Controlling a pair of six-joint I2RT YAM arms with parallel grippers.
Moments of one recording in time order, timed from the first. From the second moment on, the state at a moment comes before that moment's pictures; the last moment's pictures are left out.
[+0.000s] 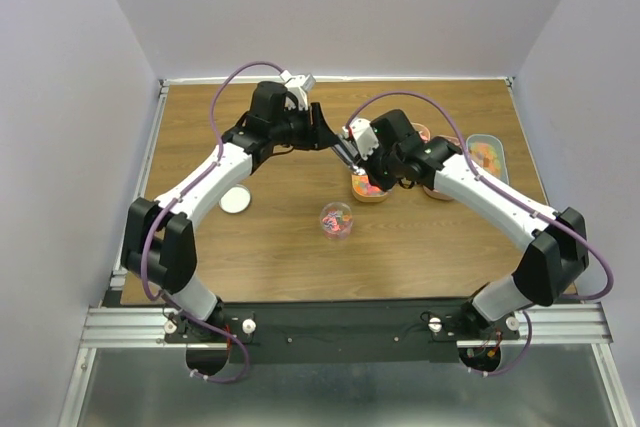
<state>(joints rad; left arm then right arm) -0.45 1.59 1.29 -0.16 0.47 -0.45 0.66 1.52 1.31 -0.70 -0.04 -0.24</state>
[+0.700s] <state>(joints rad) -0.42 1.62 1.29 -0.08 0.75 -0.57 0.68 1.32 1.15 -0.58 -0.02 -0.22</state>
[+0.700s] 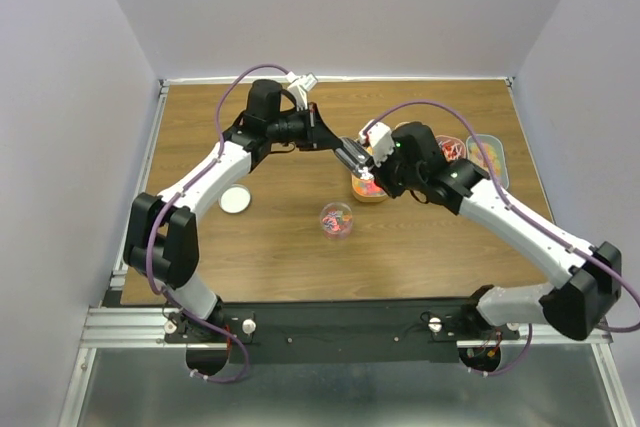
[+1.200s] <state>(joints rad) -0.34 1.67 1.14 0.21 1.01 -0.95 0.68 1.07 1.03 -0.41 -0.02 -0.15</state>
